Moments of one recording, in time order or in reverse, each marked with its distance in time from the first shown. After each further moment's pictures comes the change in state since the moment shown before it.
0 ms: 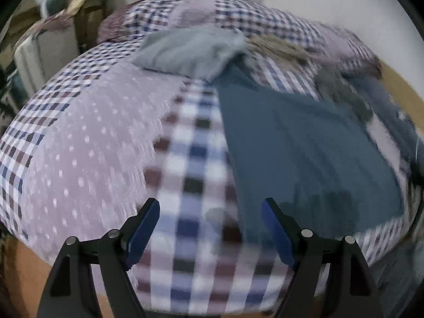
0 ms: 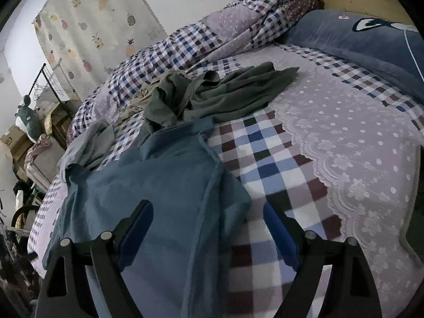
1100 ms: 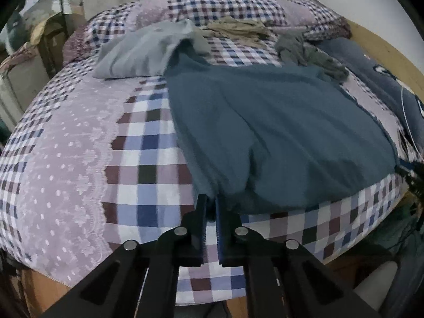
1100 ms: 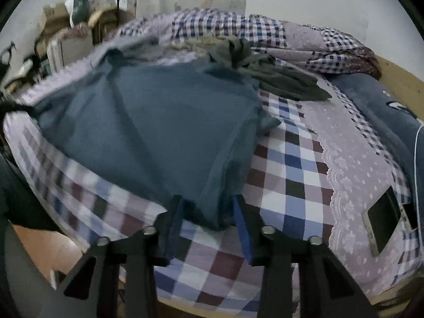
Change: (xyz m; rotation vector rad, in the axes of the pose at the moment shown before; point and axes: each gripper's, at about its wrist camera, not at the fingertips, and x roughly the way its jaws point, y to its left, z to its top) left arm -0.005 -0.036 -0.012 0.143 0.018 -0.027; right arm -0.048 0.035 -0.119 -0.595 0.120 -0.147
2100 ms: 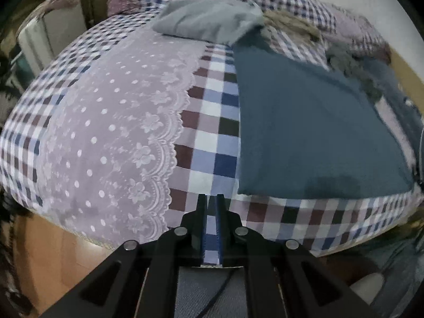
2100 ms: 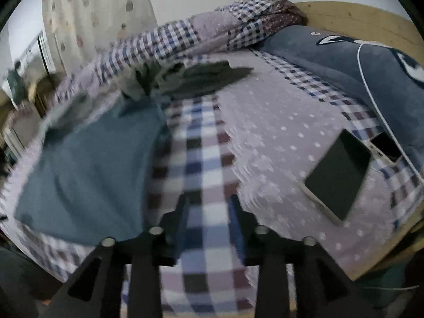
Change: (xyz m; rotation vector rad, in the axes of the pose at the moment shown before) left arm -0.016 0.082 -0.030 -0.242 0.106 0.033; right arm -0.030 -0.112 0.000 0.489 -0.075 -0.036
